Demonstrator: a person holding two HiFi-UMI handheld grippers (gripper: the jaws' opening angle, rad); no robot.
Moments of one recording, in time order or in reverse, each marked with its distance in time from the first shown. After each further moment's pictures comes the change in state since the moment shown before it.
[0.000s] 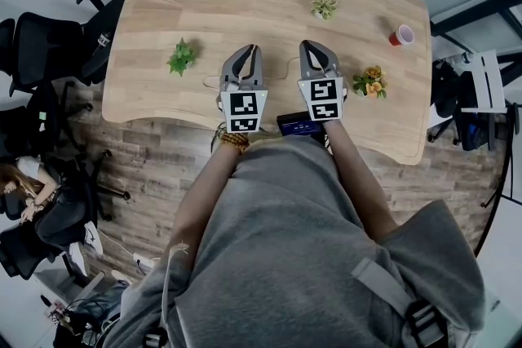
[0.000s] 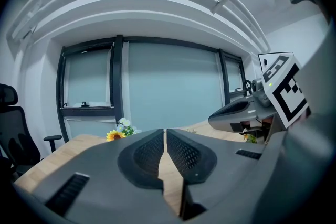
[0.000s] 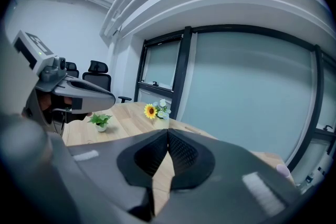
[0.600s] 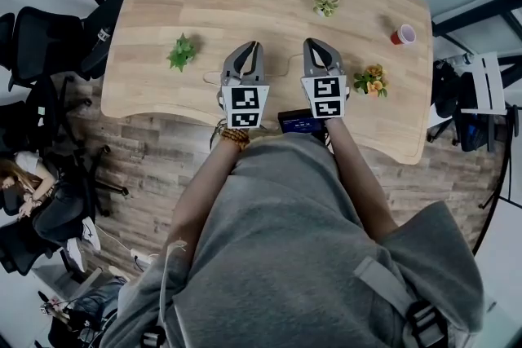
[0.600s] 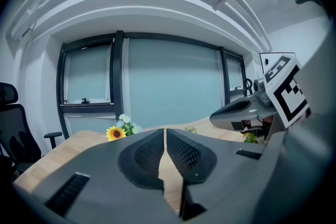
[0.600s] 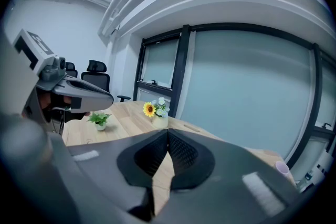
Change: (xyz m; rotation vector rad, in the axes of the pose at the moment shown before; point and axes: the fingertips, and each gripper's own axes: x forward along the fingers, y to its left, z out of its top) left arm 0.001 -0.001 -0.006 -0.009 0.042 -0.004; right arm -0.002 -0.004 -0.006 0.012 0.014 -0.010
